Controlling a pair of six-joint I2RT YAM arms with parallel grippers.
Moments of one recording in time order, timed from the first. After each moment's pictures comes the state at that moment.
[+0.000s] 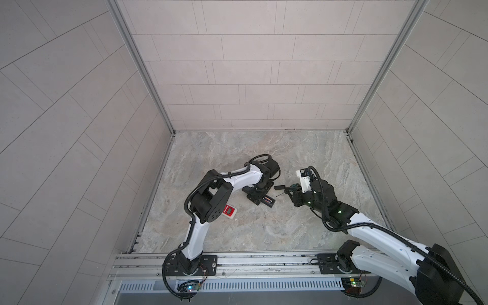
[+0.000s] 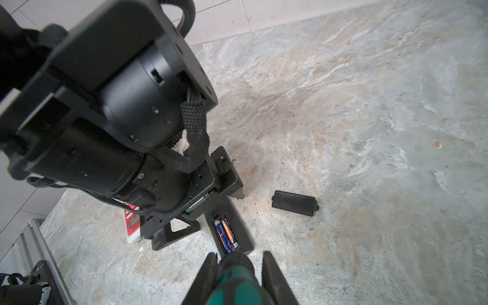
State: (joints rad) left arm -0.77 2.08 1.50 -0.89 0.02 -1.72; right arm 0.58 0.97 0.48 0.02 -0.08 0.42
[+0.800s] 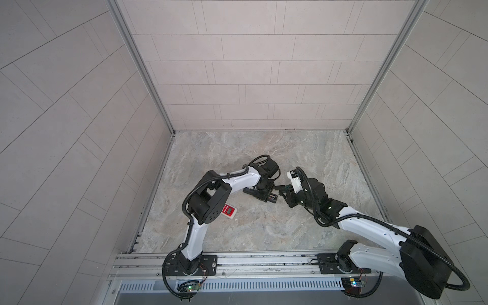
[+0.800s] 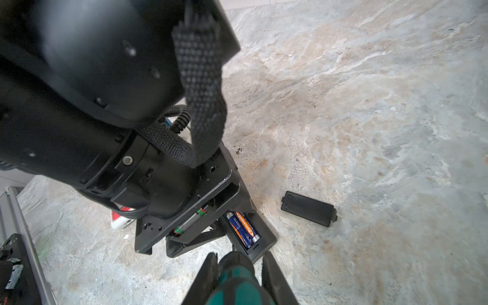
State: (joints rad) left arm -0.77 2.05 1.44 -0.73 0.14 -1.82; right arm 0.62 1.13 0.50 0.11 -0.08 0.33
